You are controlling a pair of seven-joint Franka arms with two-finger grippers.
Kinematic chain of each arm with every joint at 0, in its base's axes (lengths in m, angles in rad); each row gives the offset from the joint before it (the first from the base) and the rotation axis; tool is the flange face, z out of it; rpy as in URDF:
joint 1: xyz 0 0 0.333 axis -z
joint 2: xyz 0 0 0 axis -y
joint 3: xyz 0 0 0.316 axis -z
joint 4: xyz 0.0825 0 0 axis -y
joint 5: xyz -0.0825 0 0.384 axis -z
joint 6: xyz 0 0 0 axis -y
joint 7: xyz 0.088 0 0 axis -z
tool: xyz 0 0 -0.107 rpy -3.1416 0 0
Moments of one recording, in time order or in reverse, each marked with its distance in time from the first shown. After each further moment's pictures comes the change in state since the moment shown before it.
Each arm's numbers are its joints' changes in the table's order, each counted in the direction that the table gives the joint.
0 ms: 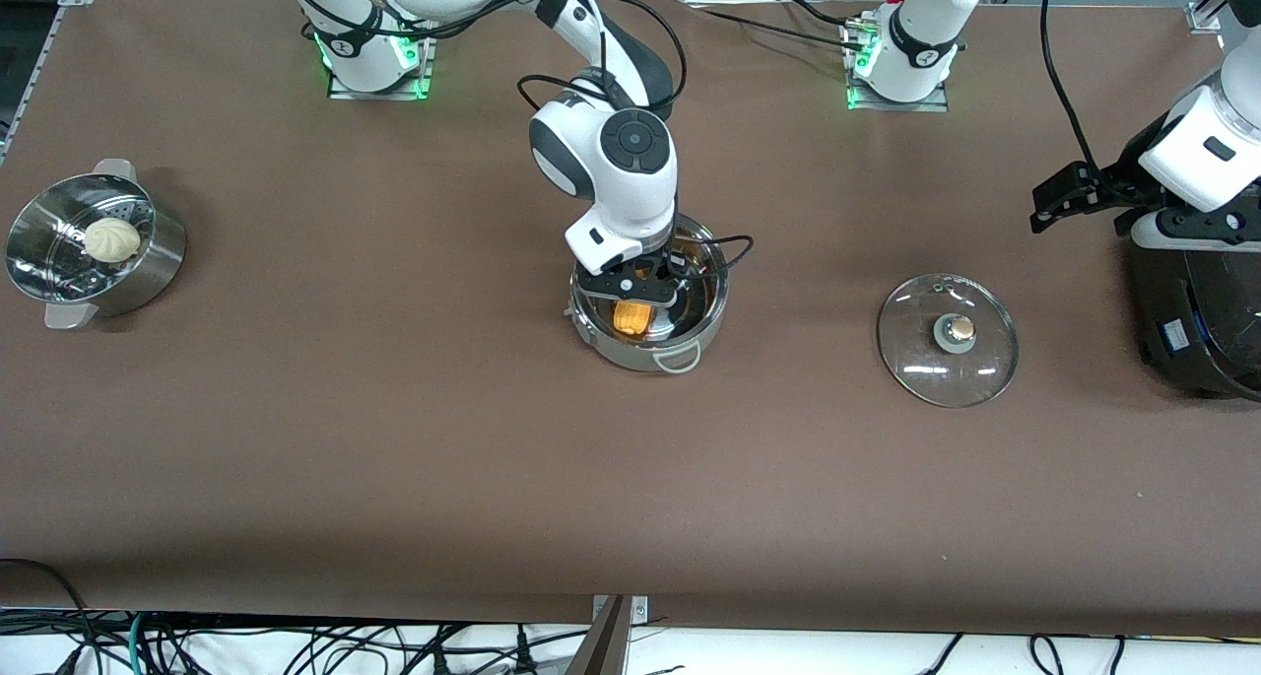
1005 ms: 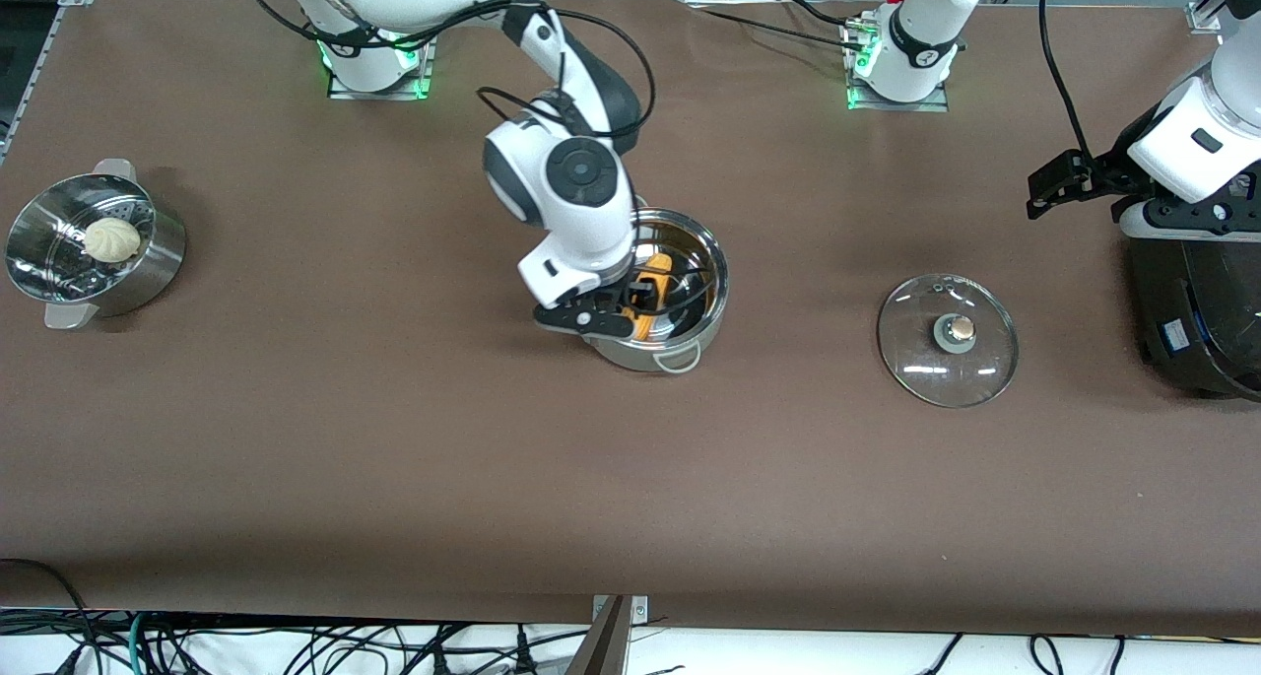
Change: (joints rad) left arm 0.001 0.007 0.006 -0.004 -0.015 -0.053 0.001; right arm 0.134 0.045 0.005 0.046 0.000 -0.092 -0.175
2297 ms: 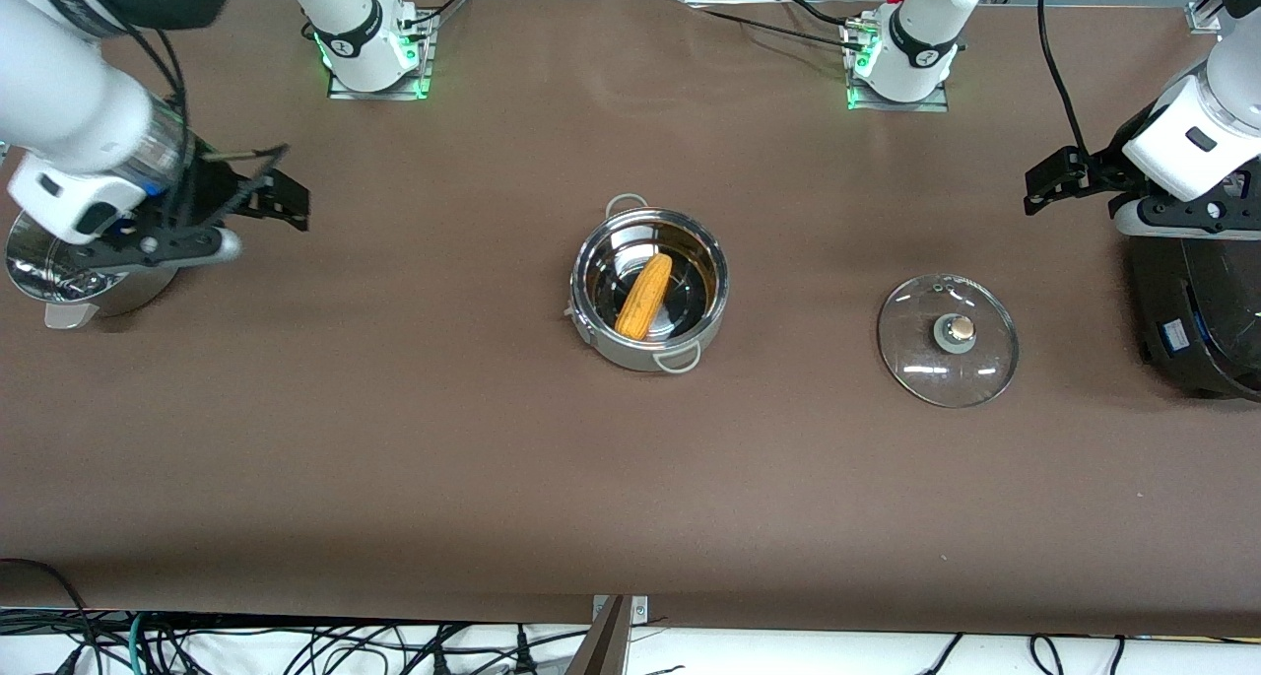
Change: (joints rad) left arm 0.001 0.001 0.001 0.001 -0.001 -0.010 0.000; right arm 0.486 0.578 0.012 -0.263 -0.064 -0.422 -0.773
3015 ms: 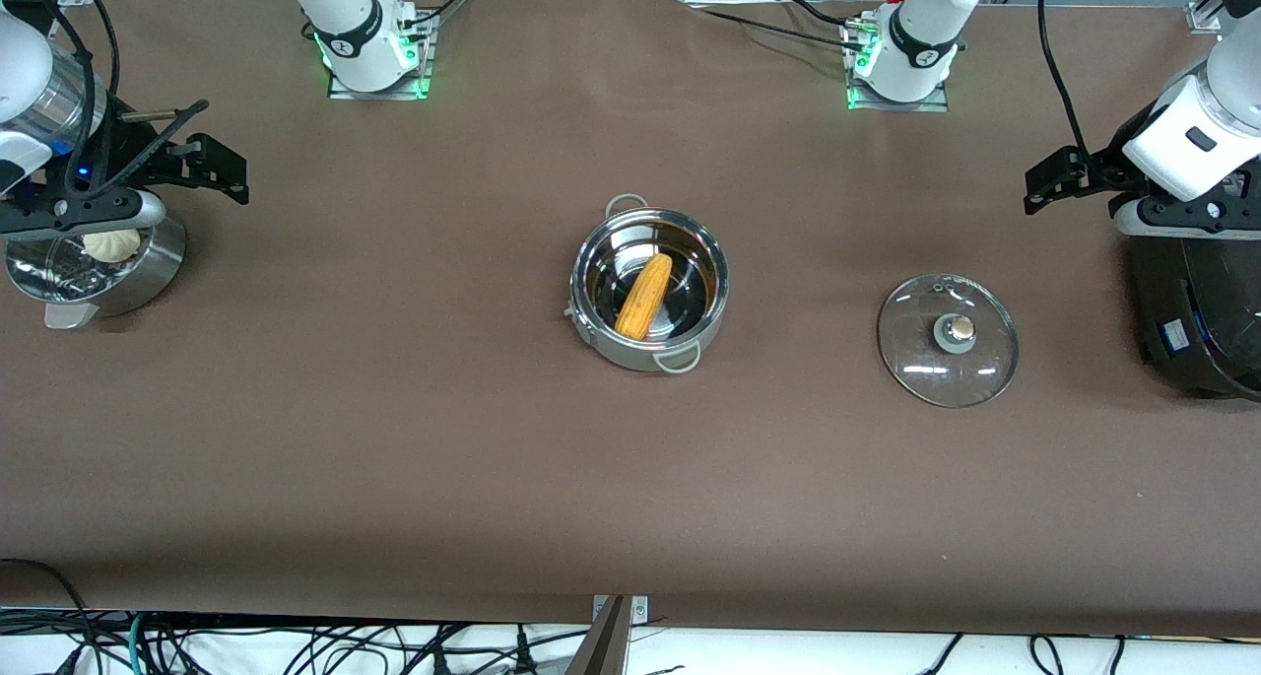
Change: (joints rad) left arm 0.000 0.000 0.000 0.000 0.000 -0.002 0.000; right arm 0.079 0.044 -0.029 -0.002 0.012 -0.045 -0.060
